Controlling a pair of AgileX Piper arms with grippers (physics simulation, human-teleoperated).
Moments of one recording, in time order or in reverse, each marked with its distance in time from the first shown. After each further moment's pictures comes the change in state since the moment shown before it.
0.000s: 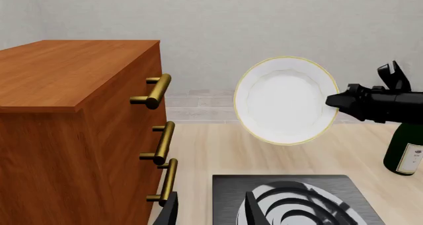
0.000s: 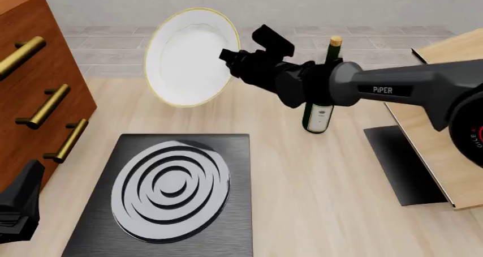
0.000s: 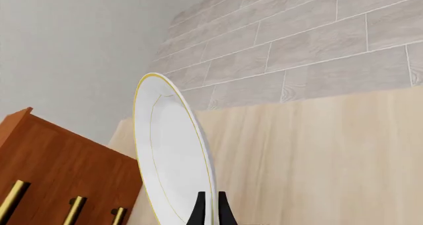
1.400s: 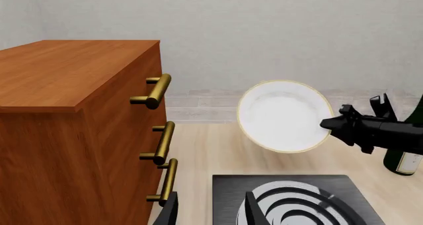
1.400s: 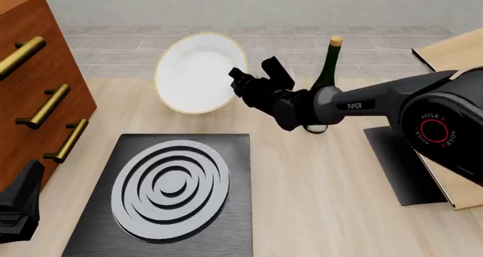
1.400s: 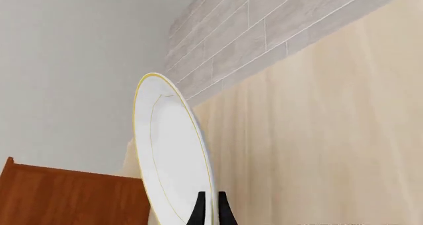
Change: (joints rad) left arm 0.000 0.000 0.000 0.000 0.000; right arm -0.024 0.147 0.033 -0.146 0.301
